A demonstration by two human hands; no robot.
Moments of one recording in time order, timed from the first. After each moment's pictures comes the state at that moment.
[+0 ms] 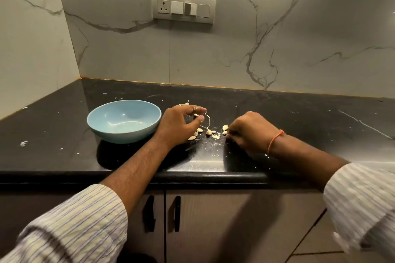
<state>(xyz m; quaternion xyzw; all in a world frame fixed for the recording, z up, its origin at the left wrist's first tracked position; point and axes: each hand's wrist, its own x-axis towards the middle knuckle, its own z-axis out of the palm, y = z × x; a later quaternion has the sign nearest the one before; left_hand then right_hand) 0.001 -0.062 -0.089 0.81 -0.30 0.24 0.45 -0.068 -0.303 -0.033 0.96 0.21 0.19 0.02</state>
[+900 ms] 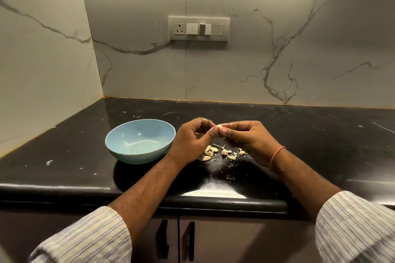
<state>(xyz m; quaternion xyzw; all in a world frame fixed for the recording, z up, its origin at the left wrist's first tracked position) 0.003 -0.059 -0.081 0.75 -0.33 0.19 0.54 -0.032 -0.270 -0.059 0.71 0.14 0.04 -0.69</state>
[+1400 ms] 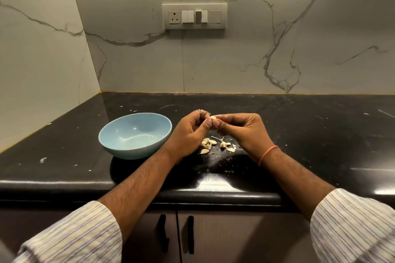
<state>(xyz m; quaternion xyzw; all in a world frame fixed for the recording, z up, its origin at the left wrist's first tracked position) 0.005 -0.060 -0.080 0.76 -0.33 0.10 0.55 -0.026 -0.254 -0.077 0.70 0.19 0.18 -0.66</state>
